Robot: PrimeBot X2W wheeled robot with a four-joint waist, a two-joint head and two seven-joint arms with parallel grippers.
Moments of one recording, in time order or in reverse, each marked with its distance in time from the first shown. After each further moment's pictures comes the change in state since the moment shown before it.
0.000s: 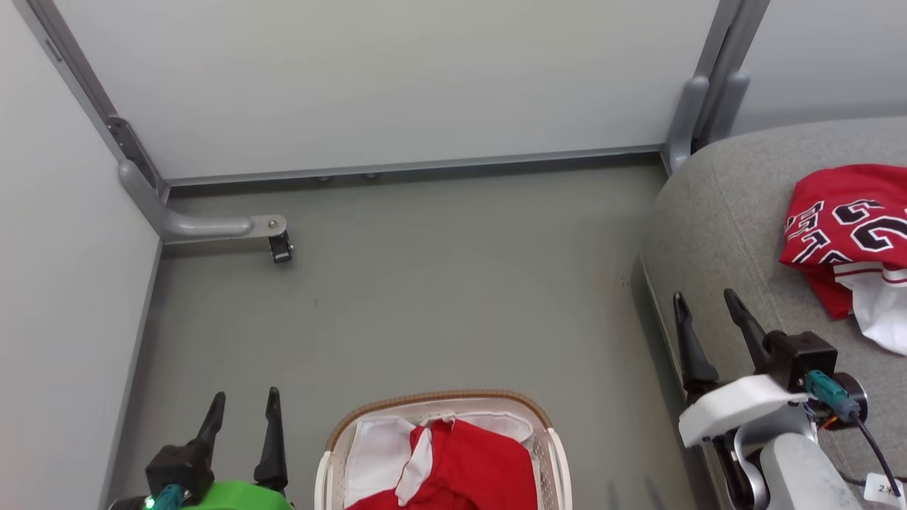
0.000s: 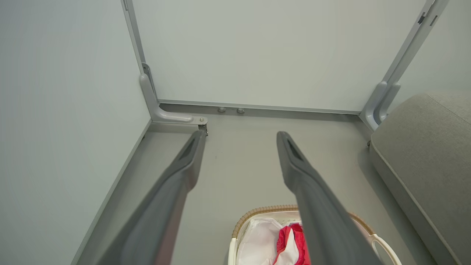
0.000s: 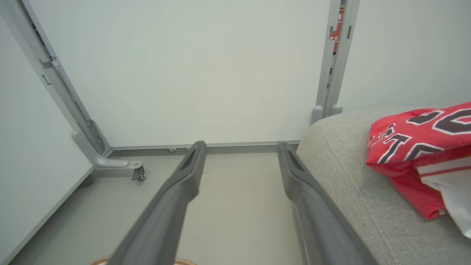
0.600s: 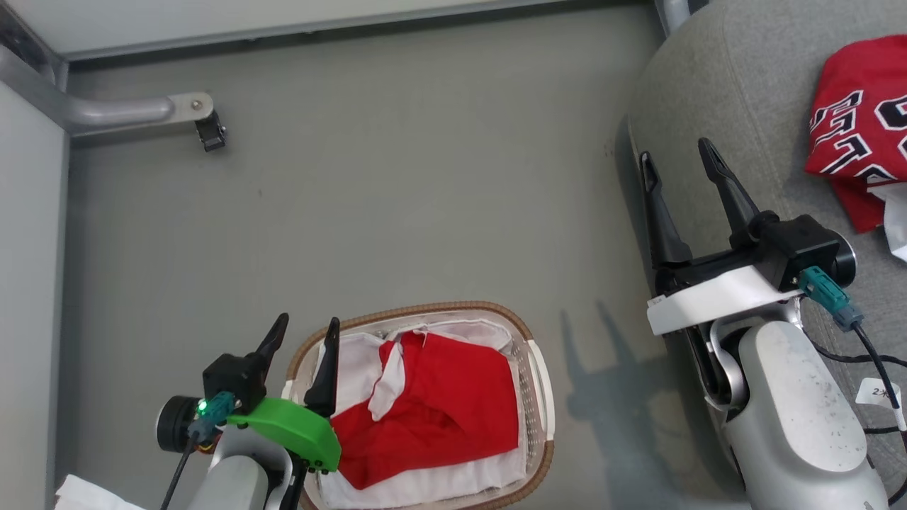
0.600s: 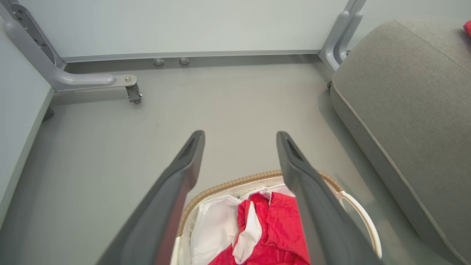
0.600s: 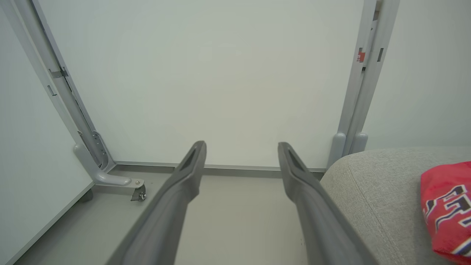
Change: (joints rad) left arm -0.249 0.061 -0.257 0.156 -0.128 0.000 0.000; right arm -0.222 -0.001 0.090 -0.154 -0.026 0.000 0.000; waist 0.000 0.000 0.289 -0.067
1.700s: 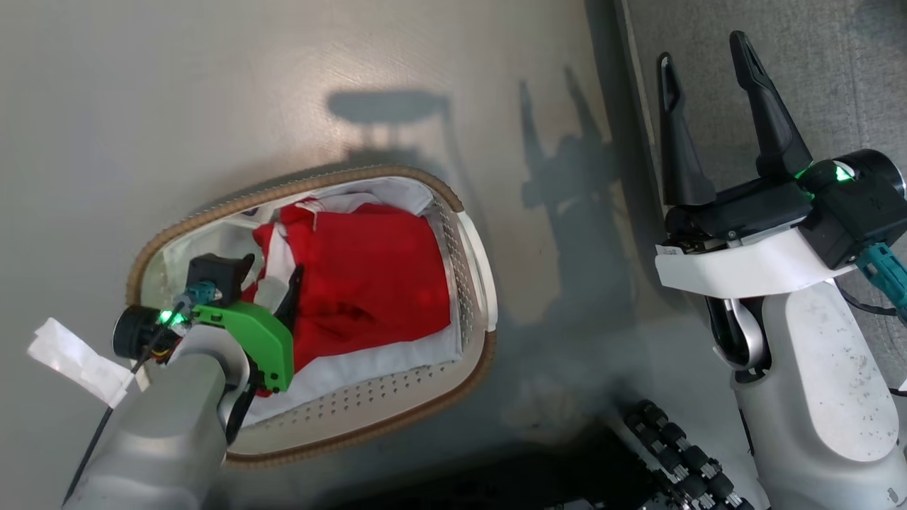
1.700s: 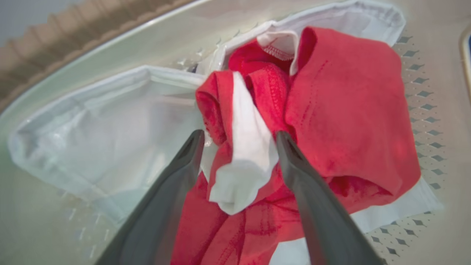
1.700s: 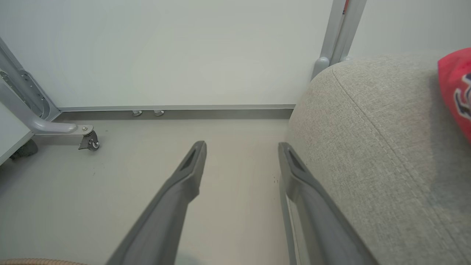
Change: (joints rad) left arm -0.476 0.136 -0.534 0.516 -0.369 0.000 0.000; right arm -0.069 0.000 0.023 -0.254 -0.007 0.000 0.000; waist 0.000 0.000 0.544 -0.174
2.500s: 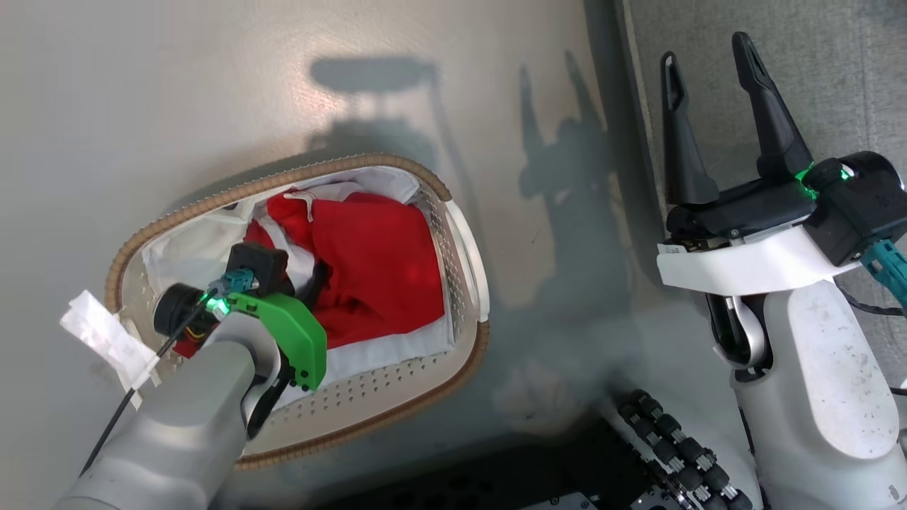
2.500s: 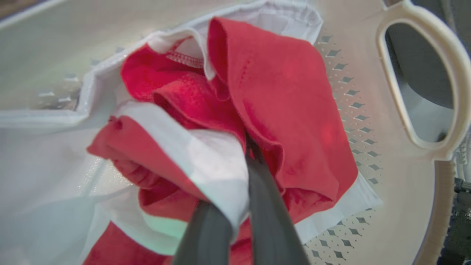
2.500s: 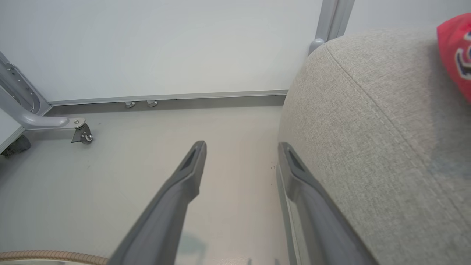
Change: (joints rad) left arm -0.074 0.041 -0.287 -0.110 -0.214 0.000 0.000; right arm 0.000 0.000 -0.002 0.002 0.030 0.000 0.000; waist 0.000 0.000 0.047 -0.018
